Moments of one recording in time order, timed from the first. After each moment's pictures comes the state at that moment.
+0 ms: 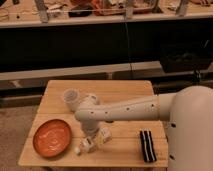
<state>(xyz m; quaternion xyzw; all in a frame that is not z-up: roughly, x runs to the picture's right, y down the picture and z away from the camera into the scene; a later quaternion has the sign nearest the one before) -0.079 0.270 0.775 -0.36 -0.15 -0.34 0.86</state>
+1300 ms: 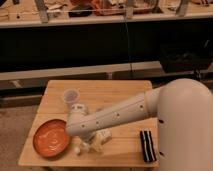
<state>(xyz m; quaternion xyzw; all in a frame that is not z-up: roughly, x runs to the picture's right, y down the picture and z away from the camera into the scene) -0.072 0.283 0.772 -0.32 -0.04 -0.33 0.89</state>
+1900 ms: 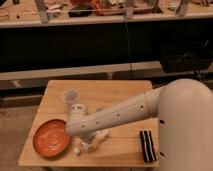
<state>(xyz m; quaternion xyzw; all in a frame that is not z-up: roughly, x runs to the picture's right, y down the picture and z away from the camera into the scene) -0.077 0.281 0.773 -0.32 -0.05 -0.33 0.89</state>
